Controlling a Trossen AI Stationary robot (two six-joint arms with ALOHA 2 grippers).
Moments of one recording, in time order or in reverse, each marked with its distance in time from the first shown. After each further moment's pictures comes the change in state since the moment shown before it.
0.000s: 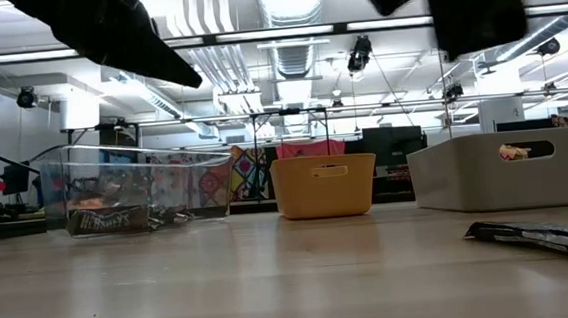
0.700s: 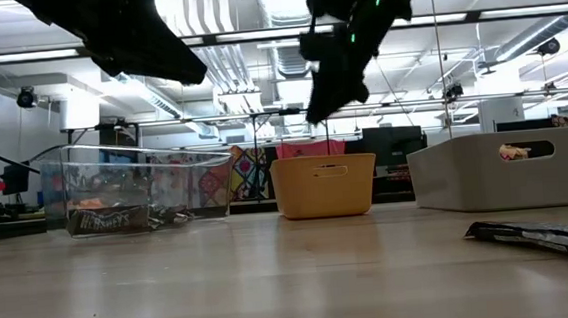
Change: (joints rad) left arm 0.000 0.001 0.001 0.038 -0.001 -0.215; right arm -0.638 0.022 -0.040 0.353 0.182 -1.030
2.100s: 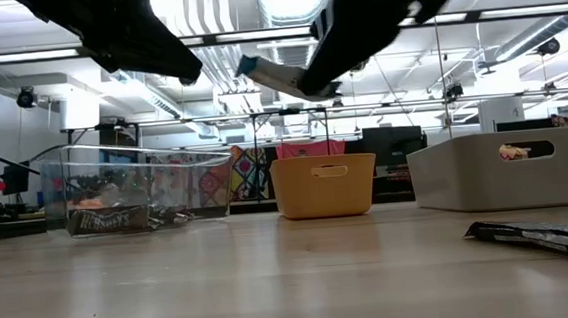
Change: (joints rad) left arm 0.000 -0.038 -0.016 -0.006 0.002 0.033; right arm 0.599 0.047 -0.074 0.146 0.186 -0.109
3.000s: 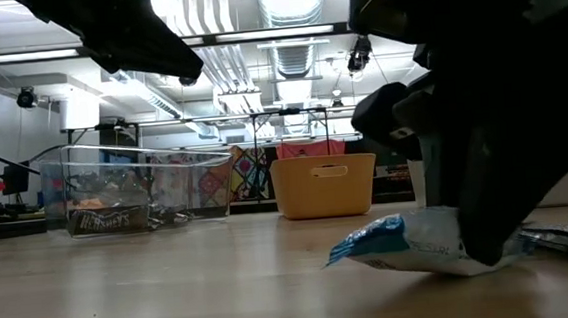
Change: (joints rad) left arm 0.000 -0.001 -0.006 0.020 0.000 0.000; right arm 0.234 0.271 0.000 0.085 -0.206 0.221
